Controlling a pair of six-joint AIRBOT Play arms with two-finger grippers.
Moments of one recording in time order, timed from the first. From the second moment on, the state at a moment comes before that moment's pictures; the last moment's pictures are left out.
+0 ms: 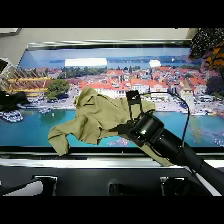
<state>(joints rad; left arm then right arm) 0.36 -1.34 1.40 1.50 -1.32 -1.70 0.85 -1.10 1.09 1.30 -1.24 -0.82</state>
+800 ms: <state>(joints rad) 0.81 -1.59 1.62 1.58 -1.17 -1.22 0.85 -1.10 1.09 1.37 -1.32 -0.83</state>
